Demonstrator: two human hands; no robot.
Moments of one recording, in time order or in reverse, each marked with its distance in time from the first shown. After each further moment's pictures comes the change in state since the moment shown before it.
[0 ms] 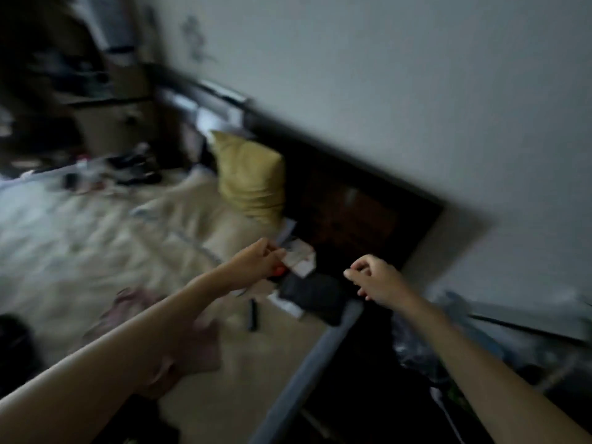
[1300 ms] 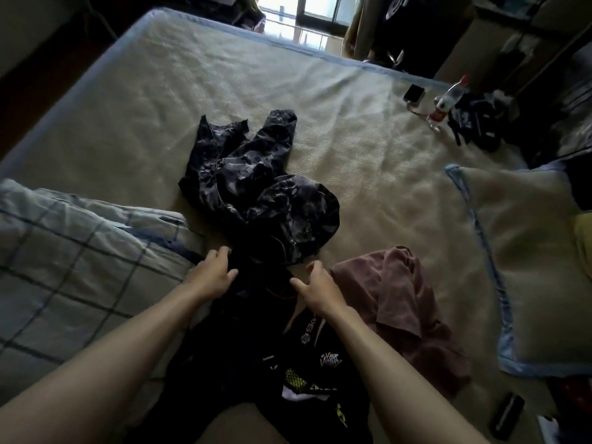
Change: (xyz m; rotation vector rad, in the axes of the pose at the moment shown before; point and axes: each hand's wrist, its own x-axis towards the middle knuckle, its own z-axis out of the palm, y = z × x) left_hand -0.389 -0.603 -0.243 0.088 0.512 -1.080; right_hand -0.022 -0.355 0.716 -0.416 -0.783 -0.537
